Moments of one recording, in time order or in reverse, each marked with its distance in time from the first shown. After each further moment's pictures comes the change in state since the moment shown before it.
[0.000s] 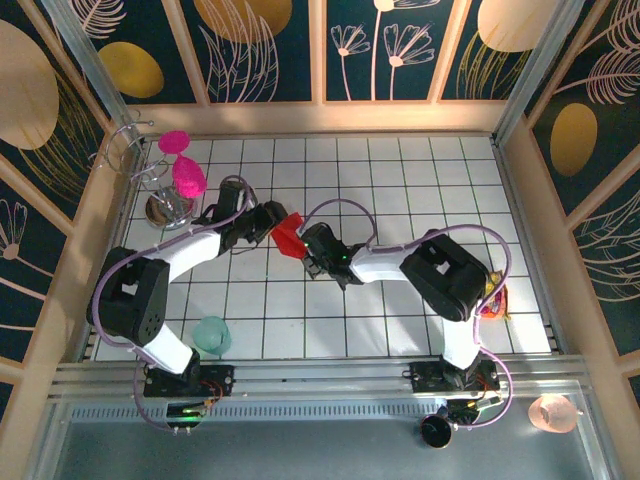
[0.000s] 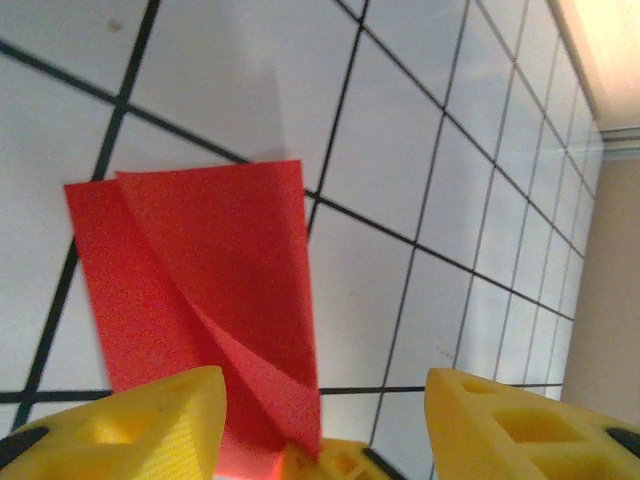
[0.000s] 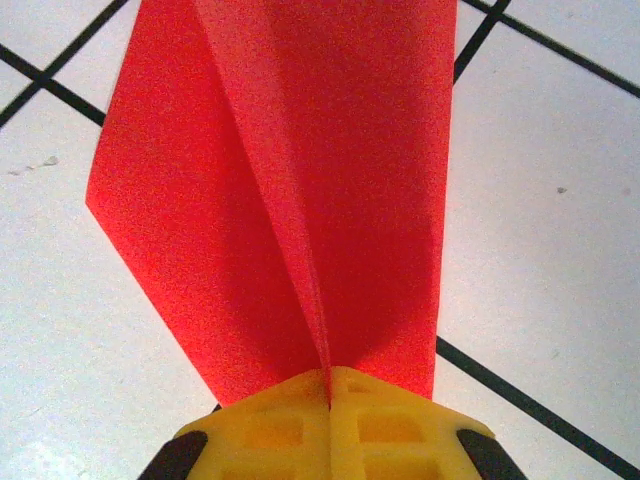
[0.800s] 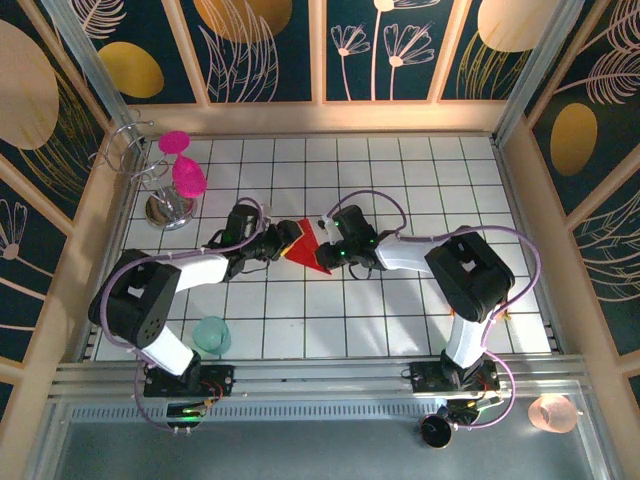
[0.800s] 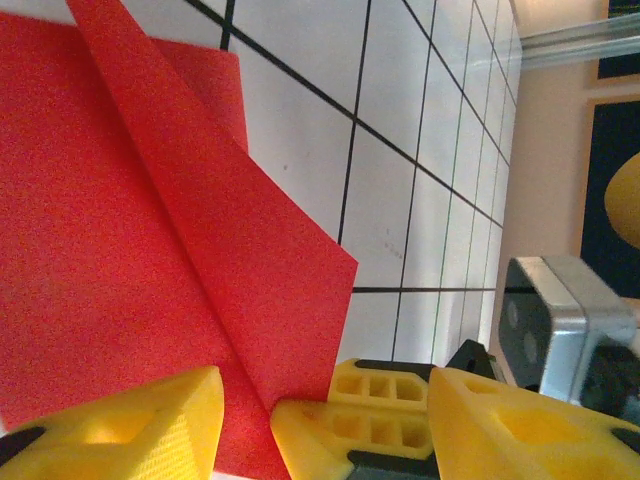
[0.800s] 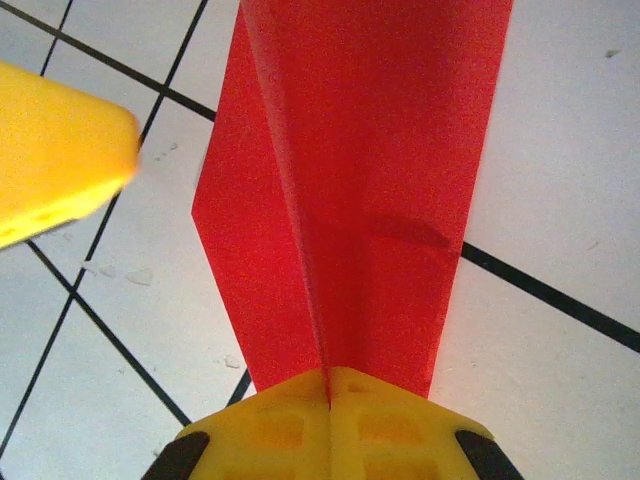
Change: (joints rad) left arm -0.101 0.010 -0.219 0.378 0.132 -0.105; right arm -0.185 -0.097 -0.068 -0.039 -0.502 0.174
